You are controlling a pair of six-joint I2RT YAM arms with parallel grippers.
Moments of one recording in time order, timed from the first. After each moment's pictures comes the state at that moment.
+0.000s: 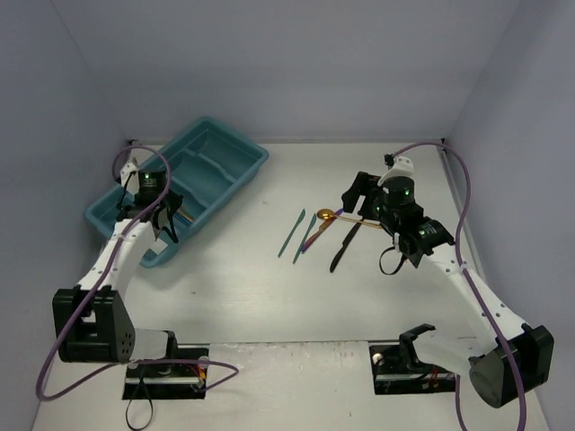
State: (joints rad) left arm -0.05 1.30 0.99 -0.34 -0.26 -0.87; right arm 0.39 1.10 0.94 -0.27 0.12 0.47
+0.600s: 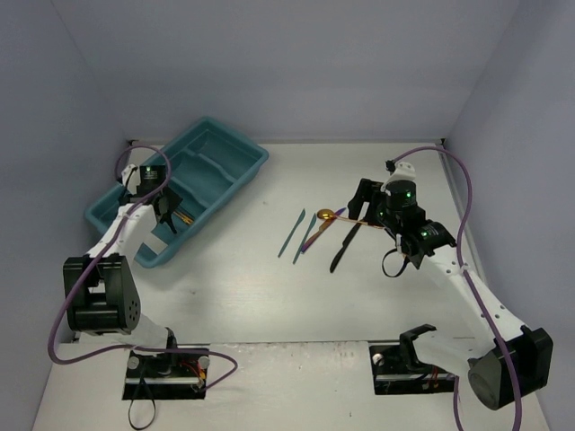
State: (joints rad) left arm 0.02 1.52 1.09 -0.41 -0.27 -0.84; right arm 0.35 1.09 0.90 -0.33 0.12 0.42
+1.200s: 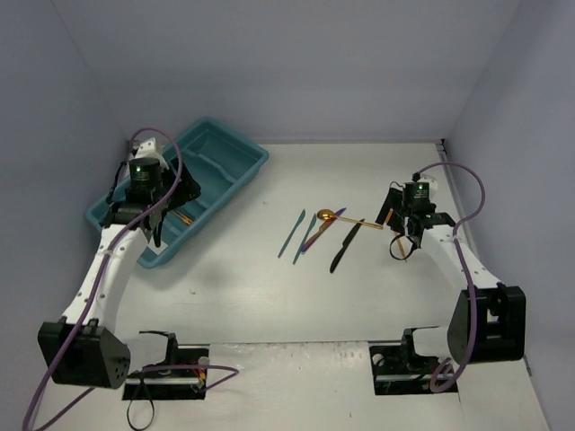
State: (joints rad) left arm -0.08 1.21 1.14 -0.49 0.00 -0.48; right arm 0.06 1.31 0.84 -0.36 0.15 0.43
